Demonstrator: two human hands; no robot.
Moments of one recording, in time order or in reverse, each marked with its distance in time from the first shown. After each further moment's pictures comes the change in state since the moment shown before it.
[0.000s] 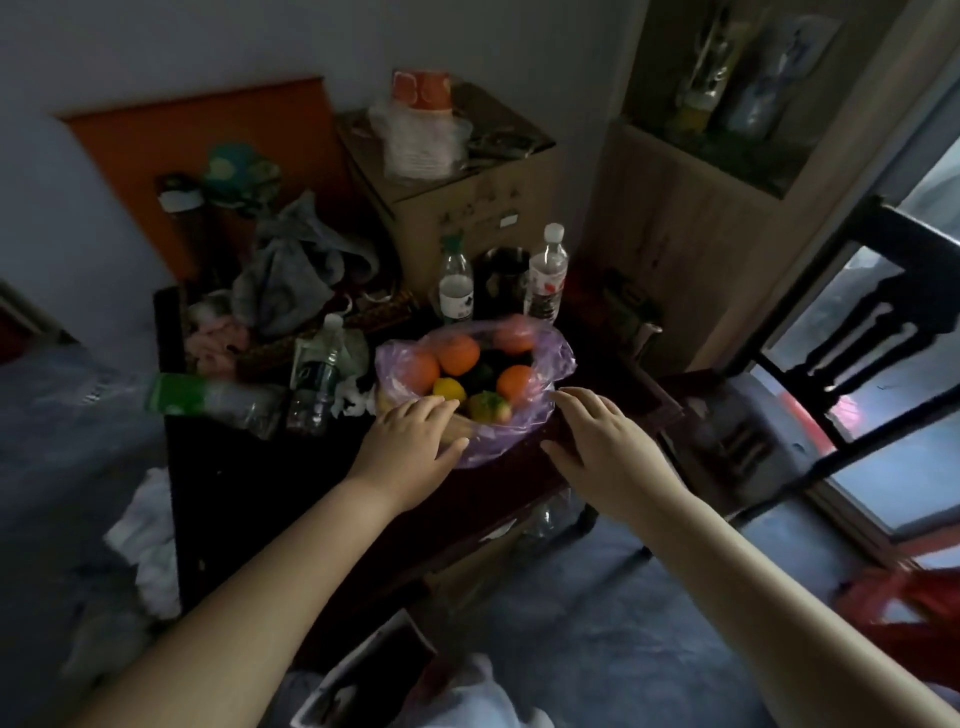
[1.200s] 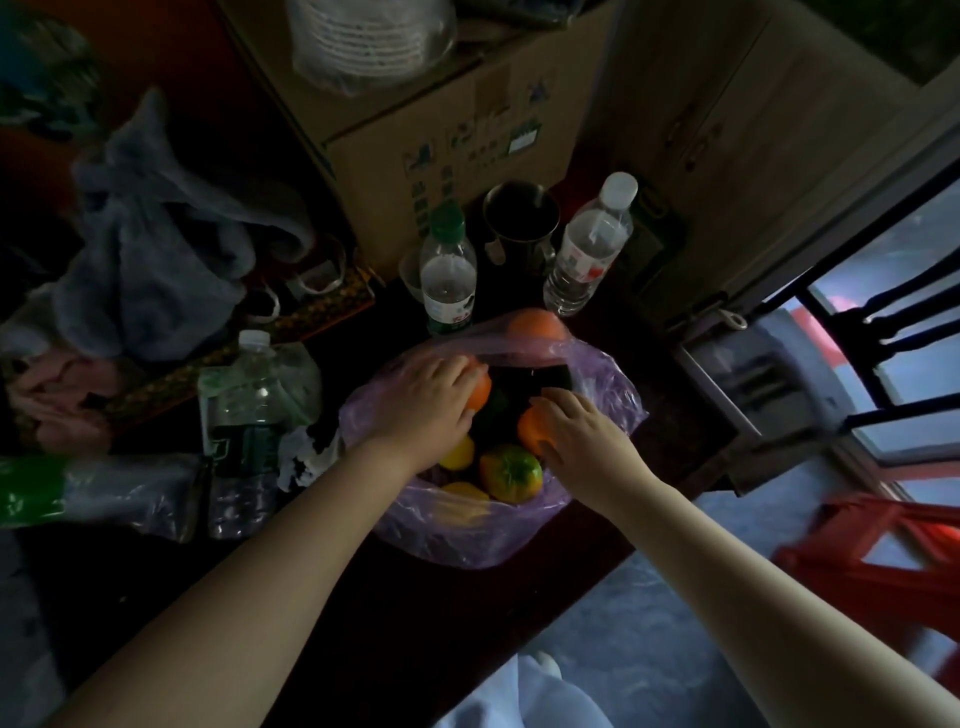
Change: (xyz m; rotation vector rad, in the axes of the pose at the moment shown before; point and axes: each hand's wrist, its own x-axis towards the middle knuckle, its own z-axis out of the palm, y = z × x) left_hand 0.229 -0.100 0.097 -0.056 -0.190 0.204; right_hand 0.191 0.072 0.148 0.041 -0.367 0.136
